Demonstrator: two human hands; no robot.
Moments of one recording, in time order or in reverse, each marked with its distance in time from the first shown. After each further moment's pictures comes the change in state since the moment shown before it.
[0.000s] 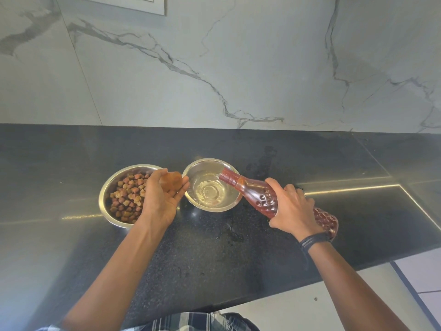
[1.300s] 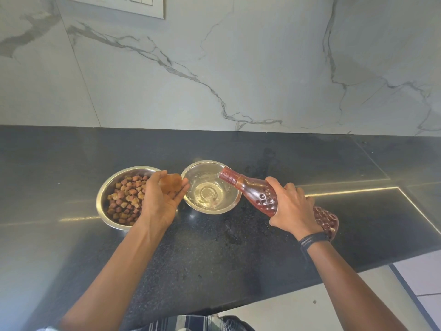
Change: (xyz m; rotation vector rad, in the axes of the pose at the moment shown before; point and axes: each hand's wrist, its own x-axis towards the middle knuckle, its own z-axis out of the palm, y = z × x) left_hand 0.003 -0.002 -0.002 -0.054 -0.023 -0.024; right_hand 0.005 0.005 -0.001 -0.006 0.038 0.005
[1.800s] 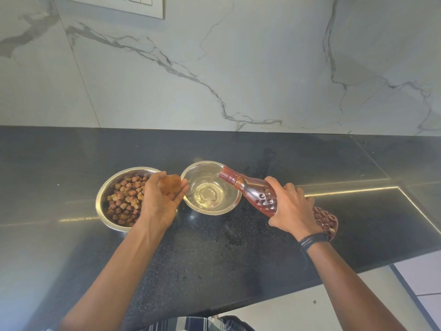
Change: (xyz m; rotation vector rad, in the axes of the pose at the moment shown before) left_hand 0.003 0.000 -0.001 -0.005 0.002 -0.010; right_hand 0.003 0.000 0.001 0.015 0.002 0.000
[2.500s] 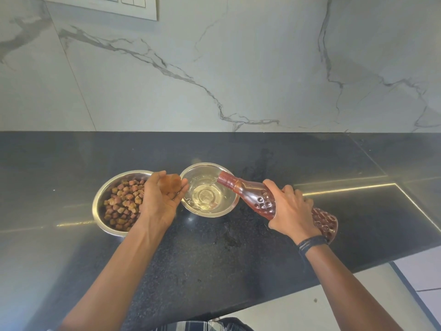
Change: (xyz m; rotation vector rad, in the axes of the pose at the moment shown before) left_hand 0.002 0.002 0.011 0.003 0.000 -0.011; right_hand -0.001 0.001 0.005 -0.051 0.015 0.005
